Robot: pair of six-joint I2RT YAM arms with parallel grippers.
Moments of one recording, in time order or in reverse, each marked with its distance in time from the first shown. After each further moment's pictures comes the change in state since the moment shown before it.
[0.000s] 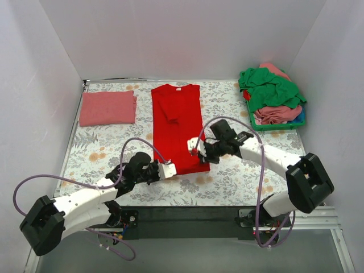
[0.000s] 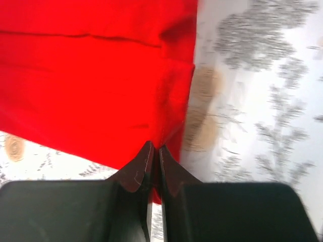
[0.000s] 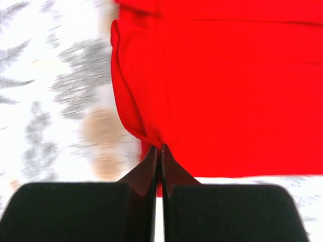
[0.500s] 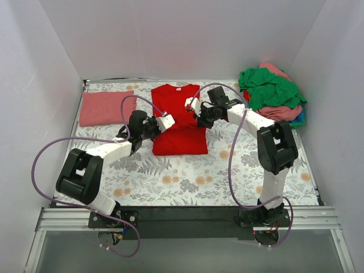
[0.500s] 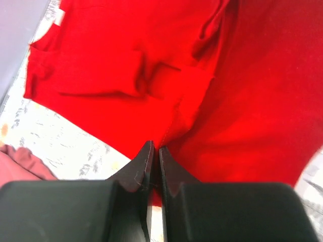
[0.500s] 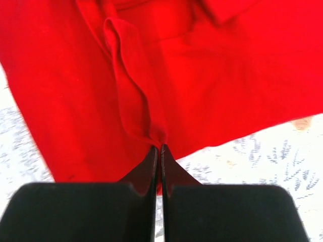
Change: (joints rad) left arm 0.415 0.579 0.407 0.348 0.157 0.096; right arm -0.214 0.481 0.581 -0.006 0.080 0.107
